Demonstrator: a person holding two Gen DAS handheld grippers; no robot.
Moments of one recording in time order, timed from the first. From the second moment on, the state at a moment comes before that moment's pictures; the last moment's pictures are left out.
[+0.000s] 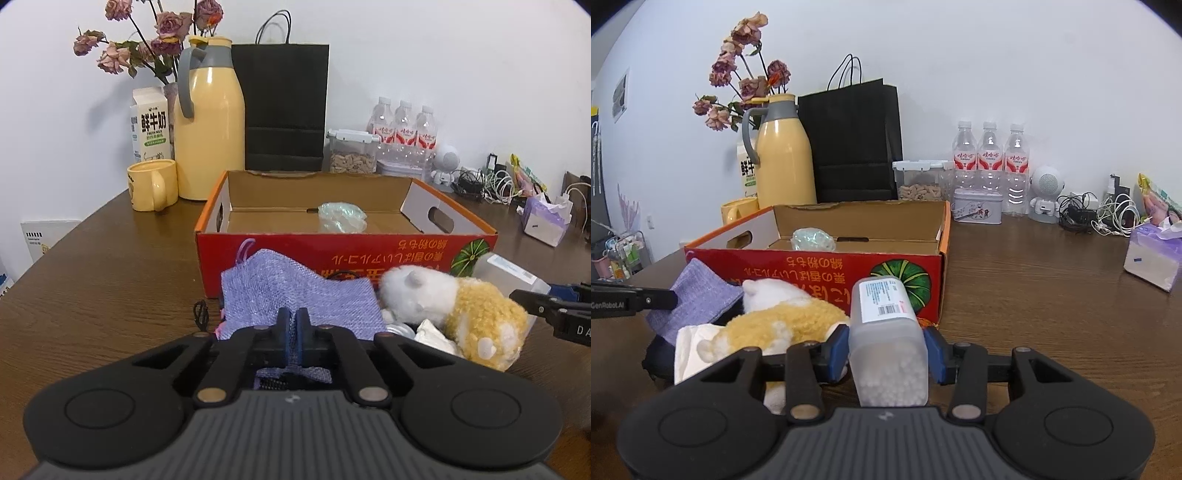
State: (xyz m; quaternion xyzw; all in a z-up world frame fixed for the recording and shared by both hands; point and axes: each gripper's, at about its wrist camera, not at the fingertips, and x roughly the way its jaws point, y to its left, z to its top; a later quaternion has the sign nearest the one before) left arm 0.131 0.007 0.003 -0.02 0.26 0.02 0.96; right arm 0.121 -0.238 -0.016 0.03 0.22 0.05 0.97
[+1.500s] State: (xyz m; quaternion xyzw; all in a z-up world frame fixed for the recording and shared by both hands) left arm 0.270 0.019 0.065 -0.05 0.18 0.01 0.98; right arm 0.287 -0.205 0.069 0.07 0.18 0.07 0.98
